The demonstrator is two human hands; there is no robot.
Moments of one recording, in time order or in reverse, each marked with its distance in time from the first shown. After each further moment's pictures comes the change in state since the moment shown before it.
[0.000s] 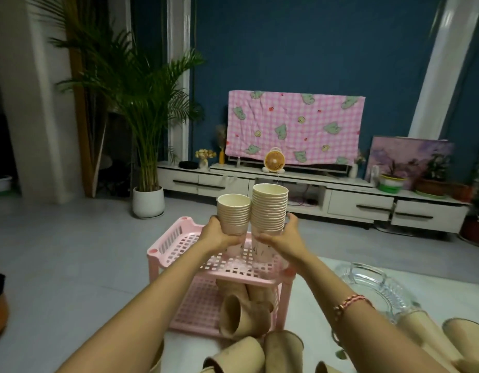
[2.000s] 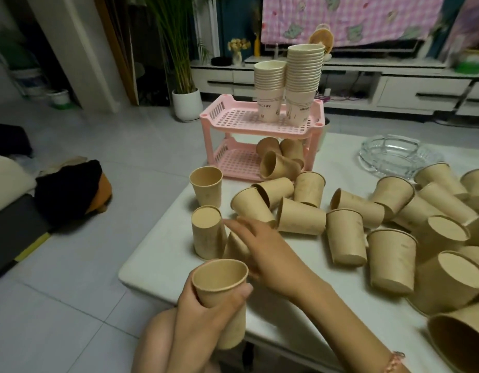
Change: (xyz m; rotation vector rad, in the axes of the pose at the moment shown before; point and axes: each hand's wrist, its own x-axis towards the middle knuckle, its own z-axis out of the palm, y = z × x) left_hand -0.384 -0.104 0.019 -0.534 0.340 -0.225; right_hand -0.305 0.038 0.055 -0.545 -0.510 -0.622
